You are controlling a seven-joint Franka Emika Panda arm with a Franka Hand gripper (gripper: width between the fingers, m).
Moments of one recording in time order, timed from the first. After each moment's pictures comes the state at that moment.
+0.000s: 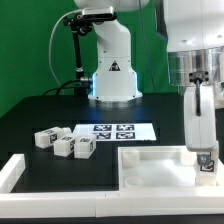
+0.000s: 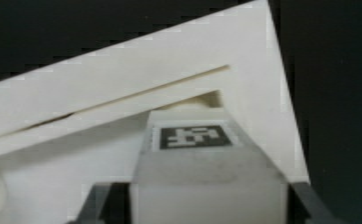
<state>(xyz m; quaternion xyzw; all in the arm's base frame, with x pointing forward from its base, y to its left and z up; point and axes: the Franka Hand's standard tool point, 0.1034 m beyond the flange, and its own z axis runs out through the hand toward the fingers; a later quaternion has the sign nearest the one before) 0.640 0.106 0.068 -0.58 0.81 0.01 0.06</state>
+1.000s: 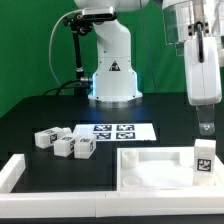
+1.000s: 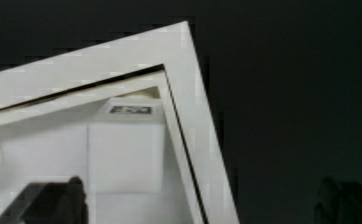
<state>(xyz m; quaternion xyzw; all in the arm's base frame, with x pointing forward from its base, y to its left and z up) 0.660 0.099 0.126 -0.61 0.79 -0.01 0.10</state>
